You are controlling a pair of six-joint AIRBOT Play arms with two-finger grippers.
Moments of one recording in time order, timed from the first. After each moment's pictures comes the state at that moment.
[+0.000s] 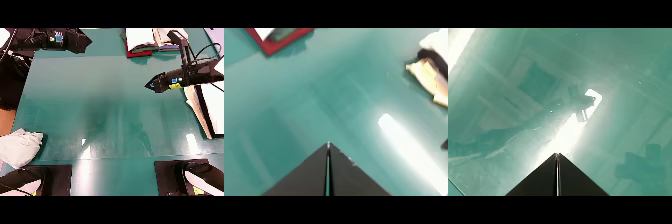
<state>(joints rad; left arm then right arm) -0.43 -1.25 1.69 1.13 -0.92 -1.38 0.21 -1.02 1.23 -1.02 1.22 1.32</state>
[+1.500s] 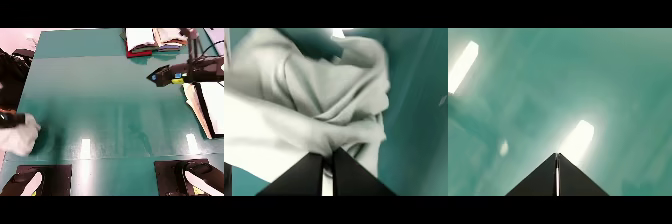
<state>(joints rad) 0.11 -0.75 0.96 1.72 -1.45 -1.62 0.21 -0.97 1.23 -1.02 1.09 1.34</state>
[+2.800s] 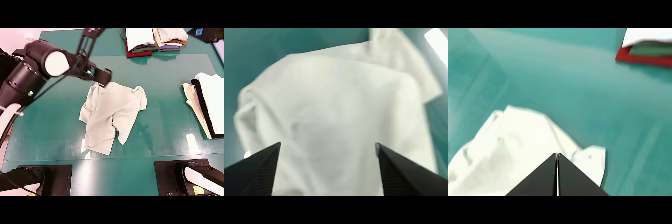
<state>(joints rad) -0.62 -1.36 1.62 1.54 -1.09 -1.68 -0.07 -1.11 1.72 -1.02 1.37 1.39</state>
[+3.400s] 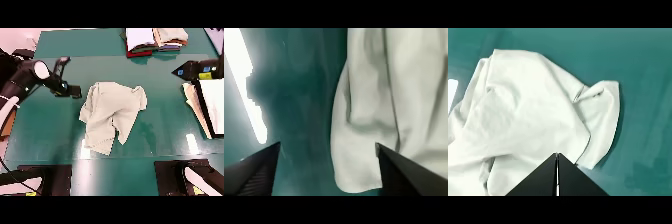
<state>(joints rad) -0.26 -1.39 1.24 1.34 -1.12 -1.59 -0.07 -0.94 1.22 -1.00 1.24 1.39</state>
